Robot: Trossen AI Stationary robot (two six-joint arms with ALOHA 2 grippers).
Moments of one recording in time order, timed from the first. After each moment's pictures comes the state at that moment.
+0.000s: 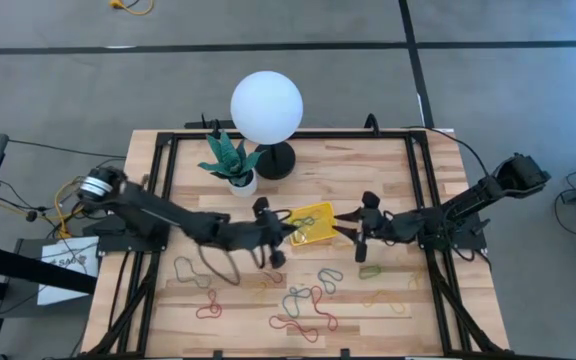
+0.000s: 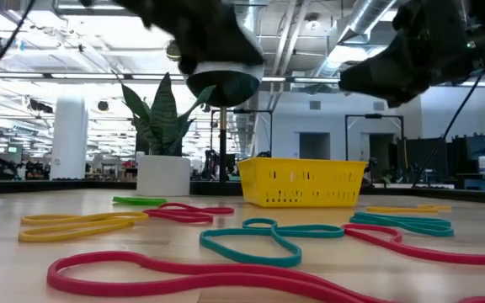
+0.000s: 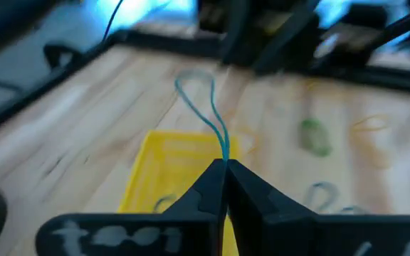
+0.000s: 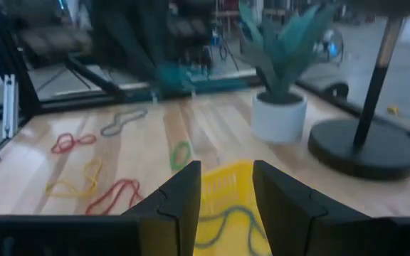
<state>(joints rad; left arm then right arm) -0.25 1.62 0.93 0.26 -0.51 -0.26 0.35 1.20 0.24 0.81 0.53 0.08</state>
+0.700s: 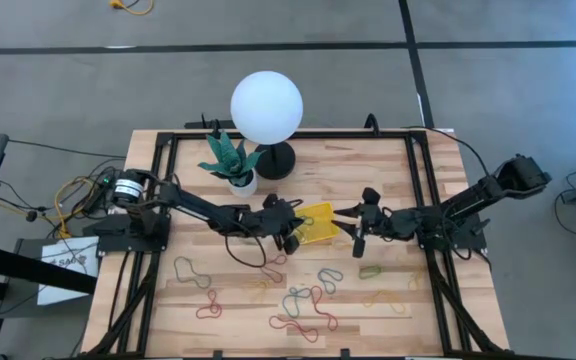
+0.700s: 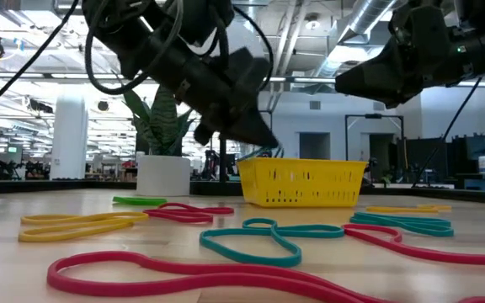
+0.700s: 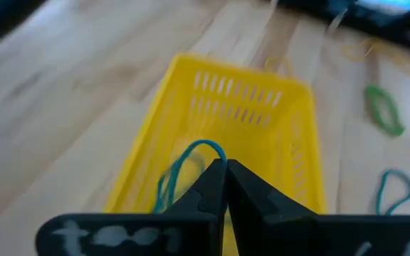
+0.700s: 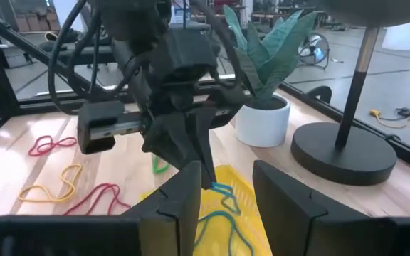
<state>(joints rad) -0.09 1.84 0.94 0.34 -0.34 -0.42 0.30 1.20 0.24 0.80 0.52 0.07</state>
